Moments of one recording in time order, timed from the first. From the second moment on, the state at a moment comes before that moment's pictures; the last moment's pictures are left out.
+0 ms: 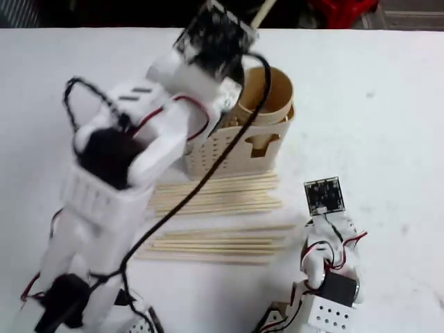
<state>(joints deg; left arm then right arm) 26.5 -16.4 -20.5 68.7 -13.0 15.5 -103.0 96.4 61.1 31.0</state>
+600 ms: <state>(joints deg) 20.7 -17.2 6.3 32.3 -5.9 15.5 -103.0 96.4 61.1 31.0</state>
